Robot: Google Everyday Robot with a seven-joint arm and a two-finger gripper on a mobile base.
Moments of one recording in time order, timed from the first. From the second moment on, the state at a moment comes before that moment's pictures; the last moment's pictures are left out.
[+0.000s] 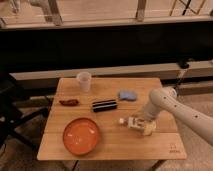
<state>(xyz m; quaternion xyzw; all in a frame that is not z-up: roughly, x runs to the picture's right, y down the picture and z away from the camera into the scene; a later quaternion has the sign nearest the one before) 0.233 0.200 0.824 -0.32 -0.13 0.00 0.94</state>
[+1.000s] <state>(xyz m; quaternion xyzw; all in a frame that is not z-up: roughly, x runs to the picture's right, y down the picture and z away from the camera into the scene) 0.193 0.202 0.798 -0.28 -0.09 0.05 0.96</state>
